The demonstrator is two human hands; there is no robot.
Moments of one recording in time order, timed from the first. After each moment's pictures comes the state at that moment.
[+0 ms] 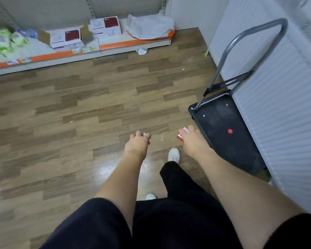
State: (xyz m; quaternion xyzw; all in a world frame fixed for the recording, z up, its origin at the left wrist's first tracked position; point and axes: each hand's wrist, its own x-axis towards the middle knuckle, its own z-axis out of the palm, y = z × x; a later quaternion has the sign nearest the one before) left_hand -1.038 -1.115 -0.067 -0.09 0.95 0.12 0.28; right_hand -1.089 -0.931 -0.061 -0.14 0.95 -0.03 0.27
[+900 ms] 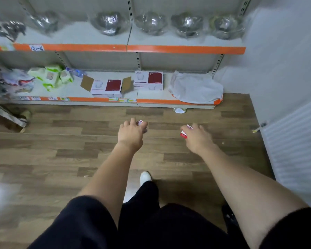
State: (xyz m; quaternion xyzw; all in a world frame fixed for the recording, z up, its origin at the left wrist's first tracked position) left_hand -1.531 -1.423 -0.015 -0.19 0.97 0.00 0.14; right_hand -1.634 -1.230 -0.032 -0.27 0.94 0.00 0.20
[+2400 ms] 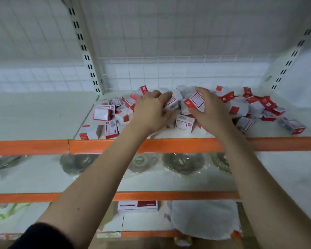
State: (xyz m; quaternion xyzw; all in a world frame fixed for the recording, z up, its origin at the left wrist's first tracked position) left_hand -2.186 -1.668 0.227 -0.03 0.97 0.08 -0.22; right_hand -2.256 -1.498 0.221 -0.27 0.90 -0.32 -0.13
